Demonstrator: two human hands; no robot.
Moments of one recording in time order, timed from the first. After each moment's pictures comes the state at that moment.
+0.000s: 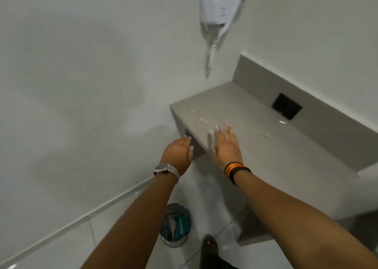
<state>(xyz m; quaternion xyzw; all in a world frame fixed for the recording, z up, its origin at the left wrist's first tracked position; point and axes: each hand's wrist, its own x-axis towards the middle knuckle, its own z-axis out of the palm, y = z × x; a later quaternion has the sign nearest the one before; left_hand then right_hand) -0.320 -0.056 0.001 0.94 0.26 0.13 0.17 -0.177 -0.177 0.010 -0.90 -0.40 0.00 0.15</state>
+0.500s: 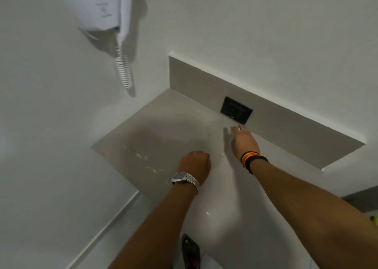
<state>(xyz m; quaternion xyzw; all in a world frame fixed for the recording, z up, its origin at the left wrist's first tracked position) -0.022 -0.119 -0.018 0.98 0.09 0.01 0.17 0.124 -0.256 -0.020 -0.97 -0.19 0.03 0.12</state>
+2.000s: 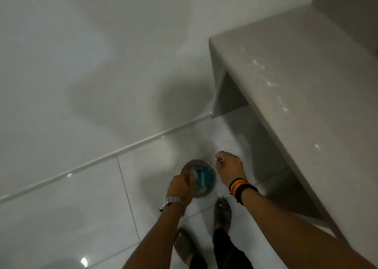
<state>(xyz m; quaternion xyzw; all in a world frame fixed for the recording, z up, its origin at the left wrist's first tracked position) -0.440 -0.111 -0.219 0.71 0.53 -0.01 0.47 -0.265 -0.167 -0.195 -0.86 -0.35 0.29 0.21</state>
